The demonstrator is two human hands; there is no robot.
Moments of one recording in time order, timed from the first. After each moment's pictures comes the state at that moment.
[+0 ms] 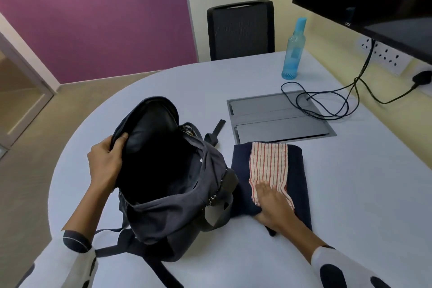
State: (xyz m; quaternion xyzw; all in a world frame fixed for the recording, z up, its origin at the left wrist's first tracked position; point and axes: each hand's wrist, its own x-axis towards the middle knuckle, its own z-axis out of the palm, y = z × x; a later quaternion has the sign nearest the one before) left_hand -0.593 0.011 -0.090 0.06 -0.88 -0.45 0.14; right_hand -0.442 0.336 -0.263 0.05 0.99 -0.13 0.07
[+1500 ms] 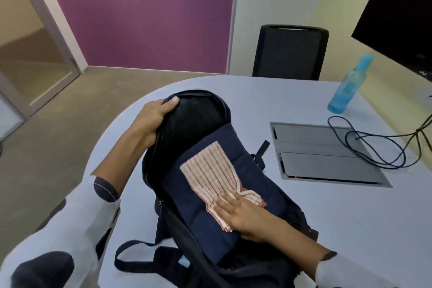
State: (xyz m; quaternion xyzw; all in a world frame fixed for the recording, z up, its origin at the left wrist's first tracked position) left_hand -0.725 -0.055 -0.039 0.03 -0.68 -0.73 -0.10; right_hand -0.568 0.168 -0.175 -0.38 0.92 0.09 0.07
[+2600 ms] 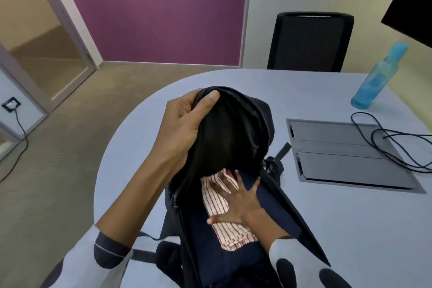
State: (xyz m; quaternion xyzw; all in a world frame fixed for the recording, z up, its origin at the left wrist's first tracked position) left_hand -0.654 -0.012 0.004 -0.11 -0.66 -0.74 -0.01; right_hand -0.634 0.130 -0.230 -0.12 0.97 -0.01 0.23
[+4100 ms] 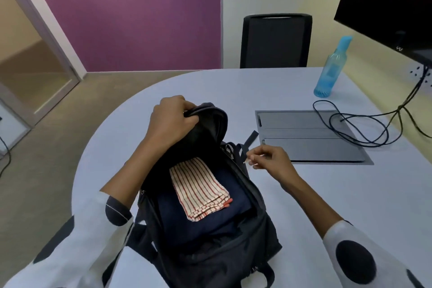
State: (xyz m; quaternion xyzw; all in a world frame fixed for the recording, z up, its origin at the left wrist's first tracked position) left_hand -0.630 0.048 -0.012 -0.15 -0.95 -0.26 0.11; right_hand -0.564 0.281 -0.135 0.10 0.79 -0.61 -0.02
